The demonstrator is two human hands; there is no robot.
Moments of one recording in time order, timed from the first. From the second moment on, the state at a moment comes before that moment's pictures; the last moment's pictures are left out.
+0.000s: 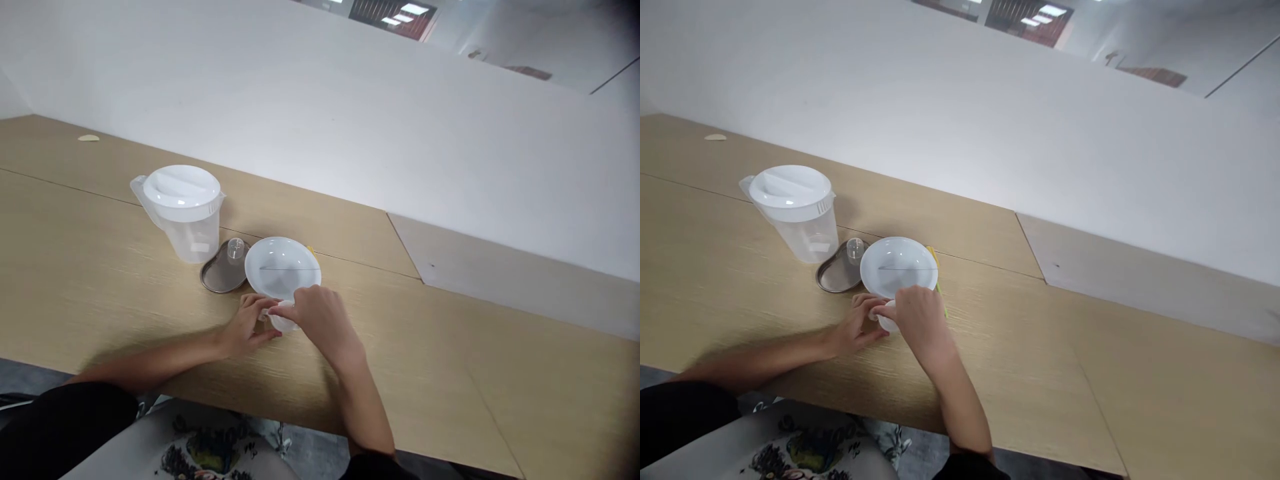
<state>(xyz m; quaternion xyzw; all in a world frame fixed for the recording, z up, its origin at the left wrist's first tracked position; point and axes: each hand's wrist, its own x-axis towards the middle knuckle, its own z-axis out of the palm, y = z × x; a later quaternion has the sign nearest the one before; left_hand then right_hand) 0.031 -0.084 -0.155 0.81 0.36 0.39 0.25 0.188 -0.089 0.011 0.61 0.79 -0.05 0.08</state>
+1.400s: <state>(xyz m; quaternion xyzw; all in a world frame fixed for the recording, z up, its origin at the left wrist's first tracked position) 0.039 -0.081 -0.155 0.79 0.40 0.39 0.24 0.180 -0.084 -0.016 0.55 0.83 -0.05 0.10</state>
